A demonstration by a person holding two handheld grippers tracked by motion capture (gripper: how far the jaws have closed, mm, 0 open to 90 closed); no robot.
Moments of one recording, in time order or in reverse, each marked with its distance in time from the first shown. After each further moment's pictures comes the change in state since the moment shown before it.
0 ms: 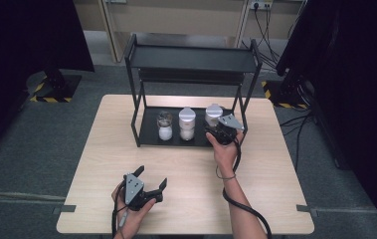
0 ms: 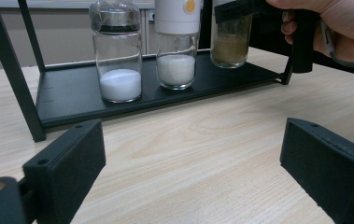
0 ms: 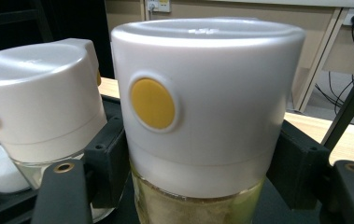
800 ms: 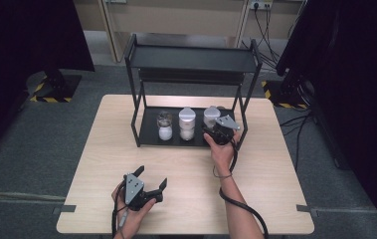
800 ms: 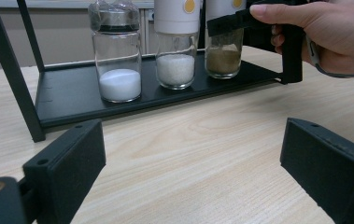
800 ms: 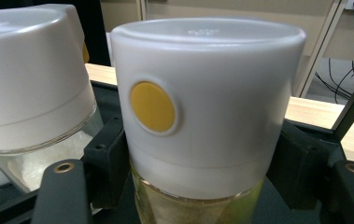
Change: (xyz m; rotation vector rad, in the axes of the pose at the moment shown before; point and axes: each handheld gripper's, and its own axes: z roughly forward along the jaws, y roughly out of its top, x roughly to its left) left arm 0.000 0.000 0.000 0.000 -0.001 0.002; right arm 0.002 -0.012 0.013 0.038 -0.015 0.020
